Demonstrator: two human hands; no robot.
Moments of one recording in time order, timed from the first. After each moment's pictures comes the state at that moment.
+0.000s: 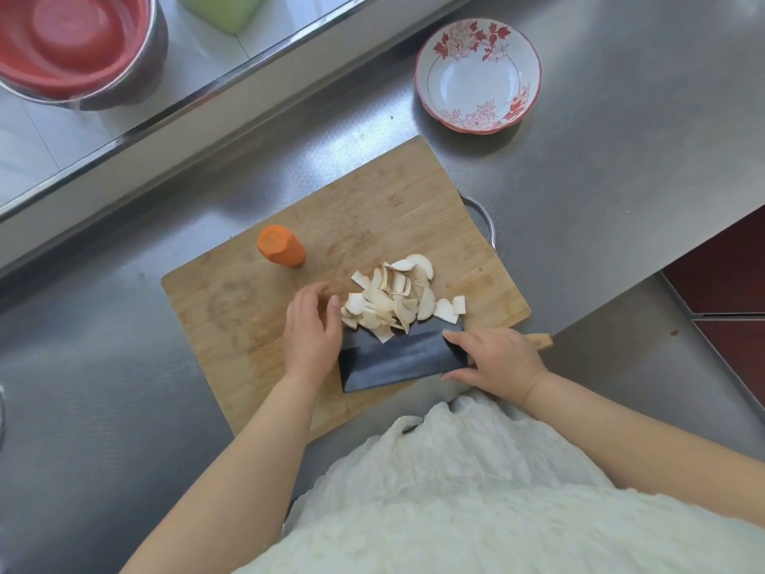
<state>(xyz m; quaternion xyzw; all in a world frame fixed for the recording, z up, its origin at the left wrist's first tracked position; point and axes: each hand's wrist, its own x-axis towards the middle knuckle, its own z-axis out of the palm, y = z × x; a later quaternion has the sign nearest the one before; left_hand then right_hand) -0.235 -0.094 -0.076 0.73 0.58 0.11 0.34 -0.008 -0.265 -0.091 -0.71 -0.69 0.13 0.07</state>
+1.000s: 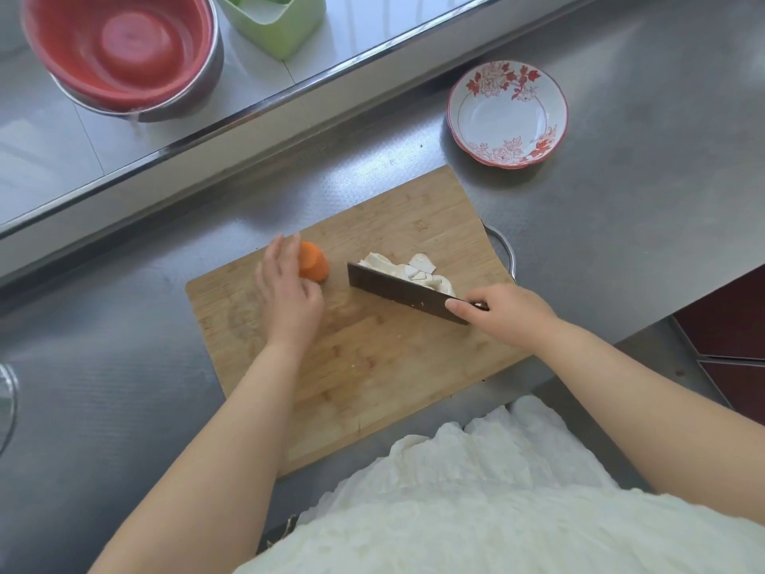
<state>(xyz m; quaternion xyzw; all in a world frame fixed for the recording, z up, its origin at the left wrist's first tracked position) -0.238 -0.022 -0.045 0.73 0.61 0.14 0.27 0.024 -0.163 -0.019 -0.78 -0.50 0.38 0.00</state>
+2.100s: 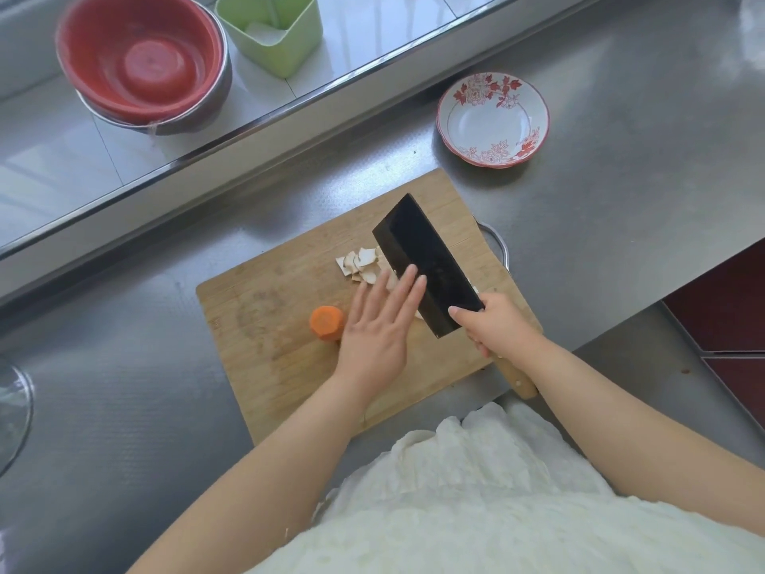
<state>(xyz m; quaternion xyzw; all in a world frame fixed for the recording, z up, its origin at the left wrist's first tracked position) -0.202 -0.115 -0.035 0.94 0.32 0.01 0.10 -0.023 -0.187 0.005 -0.78 -0.21 0.54 0.26</state>
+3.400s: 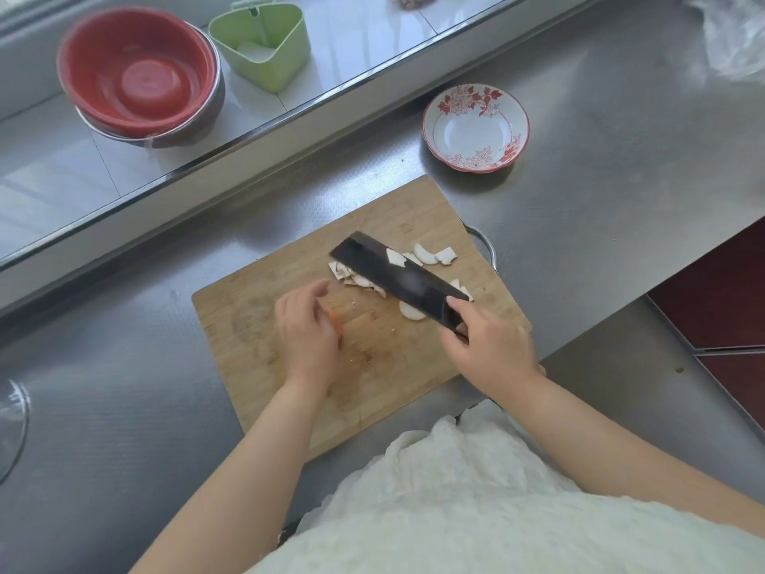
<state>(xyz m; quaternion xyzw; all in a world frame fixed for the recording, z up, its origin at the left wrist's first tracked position) -0.240 -0.091 -0.014 0.74 0.56 0.26 0.28 -0.053 -0.227 0.013 -0.85 -0.46 0.21 0.17</state>
